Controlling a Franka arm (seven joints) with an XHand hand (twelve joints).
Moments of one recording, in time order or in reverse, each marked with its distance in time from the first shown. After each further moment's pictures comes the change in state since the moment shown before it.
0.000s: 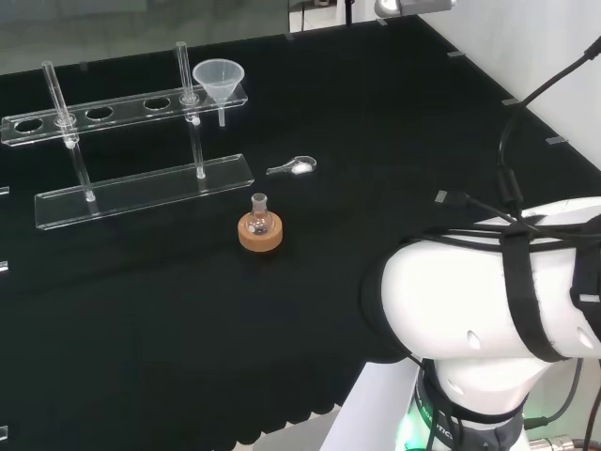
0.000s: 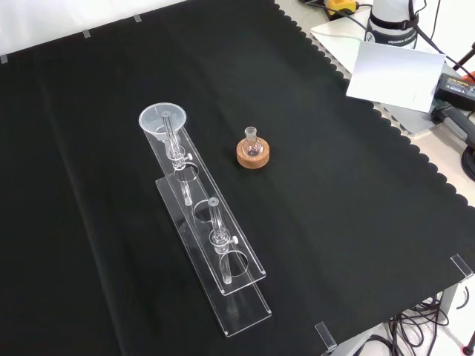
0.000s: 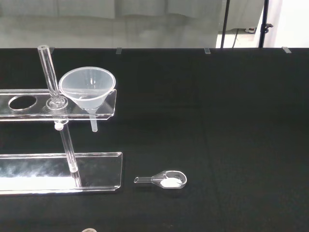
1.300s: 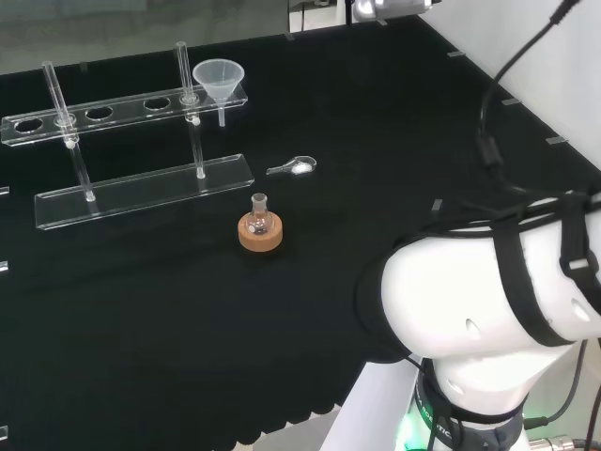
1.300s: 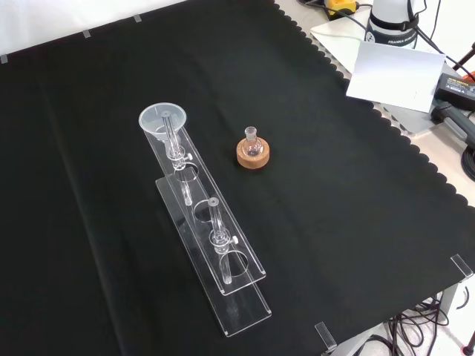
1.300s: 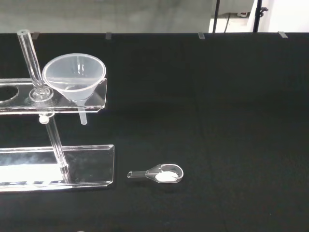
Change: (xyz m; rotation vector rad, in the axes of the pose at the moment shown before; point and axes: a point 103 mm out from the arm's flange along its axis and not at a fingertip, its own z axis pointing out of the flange) arm 0.008 0.039 0.023 0.052 -0.019 0.034
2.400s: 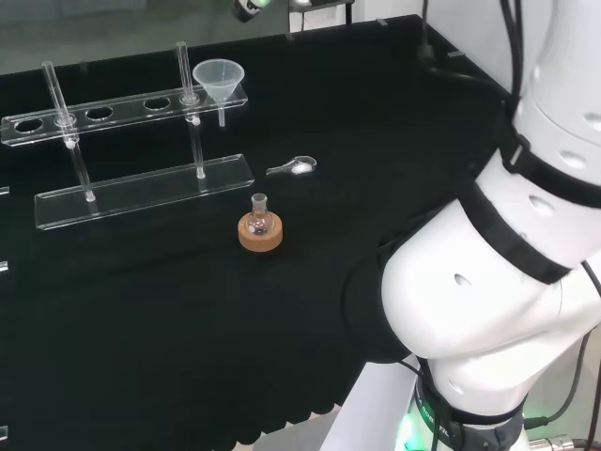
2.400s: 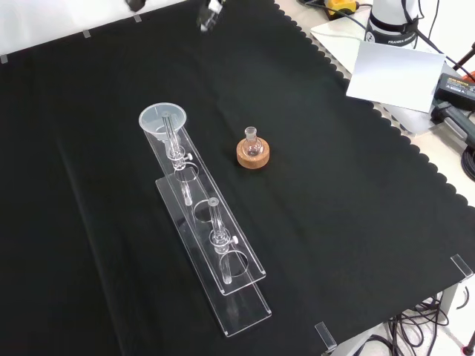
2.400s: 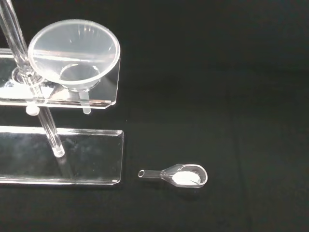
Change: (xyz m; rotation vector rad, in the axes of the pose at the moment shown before) arm 0.041 0.140 0.048 0.187 -0.058 -0.065
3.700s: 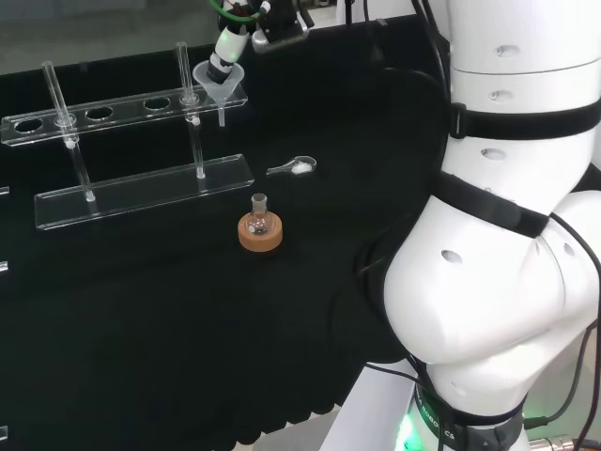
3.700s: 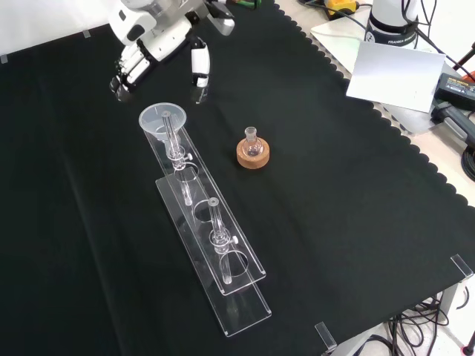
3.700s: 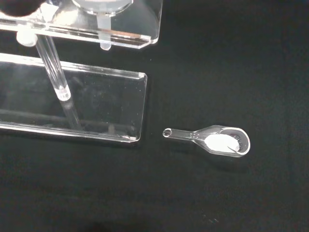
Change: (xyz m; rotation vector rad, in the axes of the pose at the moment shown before) arm 0.047 0.086 0.072 0.216 -0.088 -0.064
